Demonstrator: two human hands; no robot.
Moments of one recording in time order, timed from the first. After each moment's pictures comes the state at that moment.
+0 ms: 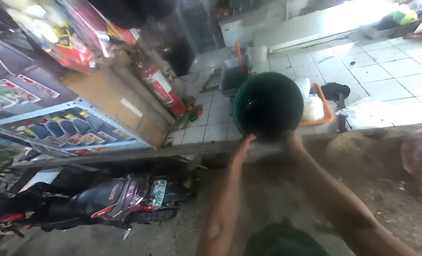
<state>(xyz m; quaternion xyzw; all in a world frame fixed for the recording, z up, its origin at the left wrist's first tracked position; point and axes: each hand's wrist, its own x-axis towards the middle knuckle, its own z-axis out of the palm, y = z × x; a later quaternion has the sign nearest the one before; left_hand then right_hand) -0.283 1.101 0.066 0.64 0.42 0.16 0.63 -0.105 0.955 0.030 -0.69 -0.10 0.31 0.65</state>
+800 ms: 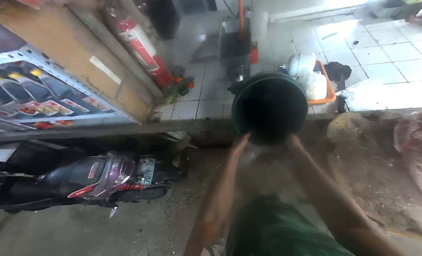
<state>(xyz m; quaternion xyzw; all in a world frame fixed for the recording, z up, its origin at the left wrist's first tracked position) -0.339 1.092 -0.004 0.58 0.53 0.07 0.61 -0.177 0.926 -0.020 -0.78 0.01 0.35 0.53</state>
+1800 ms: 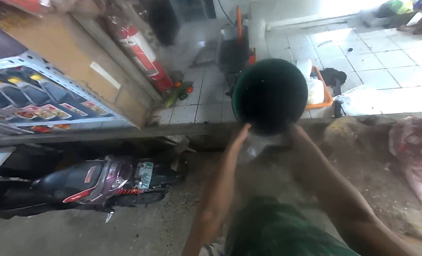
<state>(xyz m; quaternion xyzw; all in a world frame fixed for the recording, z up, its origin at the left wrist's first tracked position) -0.312 1.105 0.046 0.64 0.49 0.11 0.59 -0.140 0.941 0.036 -0.77 -0.03 0.35 0.53</state>
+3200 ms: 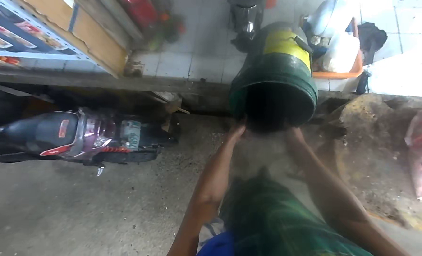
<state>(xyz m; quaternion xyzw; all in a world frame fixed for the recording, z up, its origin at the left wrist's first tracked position) -0.365 1.098 -0.079 0.54 0.53 0.04 0.65 -0.197 0.917 -0.070 -0.77 0.02 0.41 0.49</state>
